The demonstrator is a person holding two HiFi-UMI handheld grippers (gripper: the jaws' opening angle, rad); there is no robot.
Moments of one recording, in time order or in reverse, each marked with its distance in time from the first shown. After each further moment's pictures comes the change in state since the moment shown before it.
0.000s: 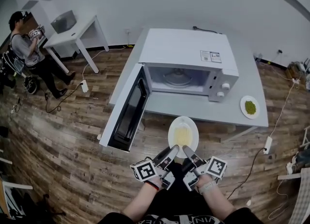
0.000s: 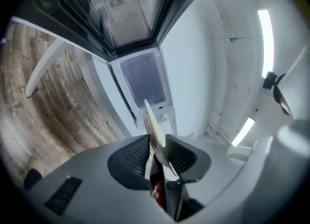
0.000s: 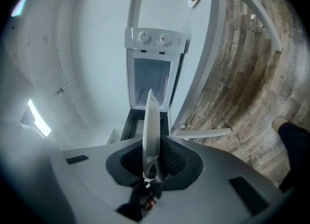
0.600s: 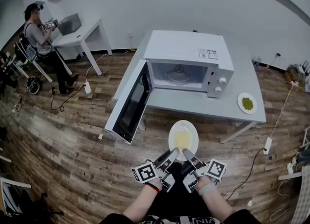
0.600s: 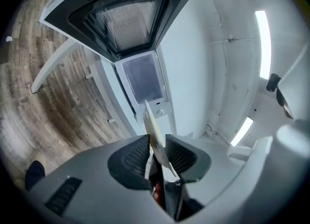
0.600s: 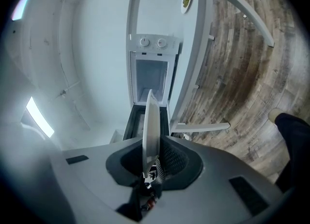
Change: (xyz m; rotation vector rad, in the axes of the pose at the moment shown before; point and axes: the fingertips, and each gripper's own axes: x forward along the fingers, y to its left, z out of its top) left arm -0.045 -0.016 -0.042 -0.018 0.000 0.005; right arm -0.045 -0.001 -0.043 0.021 -0.010 0.005
